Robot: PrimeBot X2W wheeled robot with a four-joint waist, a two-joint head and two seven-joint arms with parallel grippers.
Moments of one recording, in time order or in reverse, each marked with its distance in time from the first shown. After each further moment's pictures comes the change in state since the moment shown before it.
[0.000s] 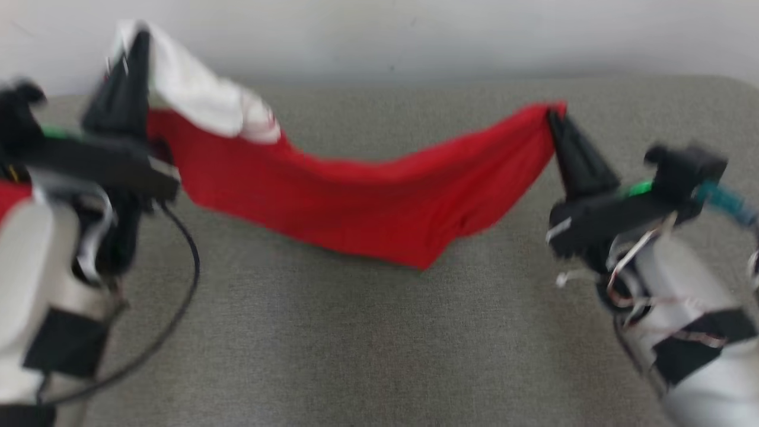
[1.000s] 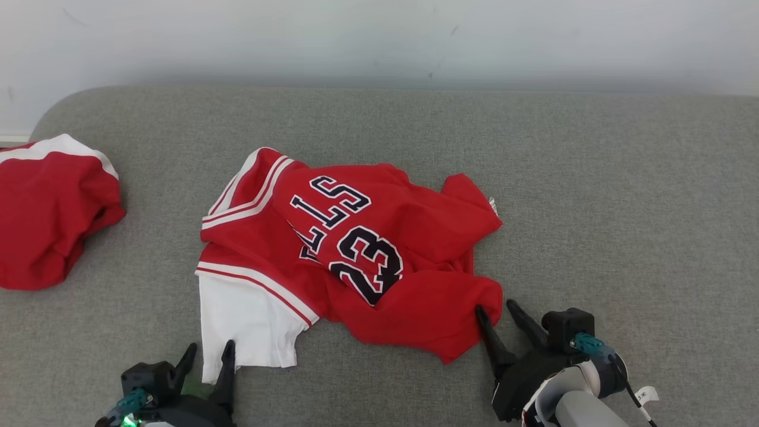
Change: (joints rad) left arm 0.356 -0.144 -0.071 0.552 0.185 0.000 -0.134; right arm 0.152 0.203 0.015 0.484 -0.218 0.000 -0.059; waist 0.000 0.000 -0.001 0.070
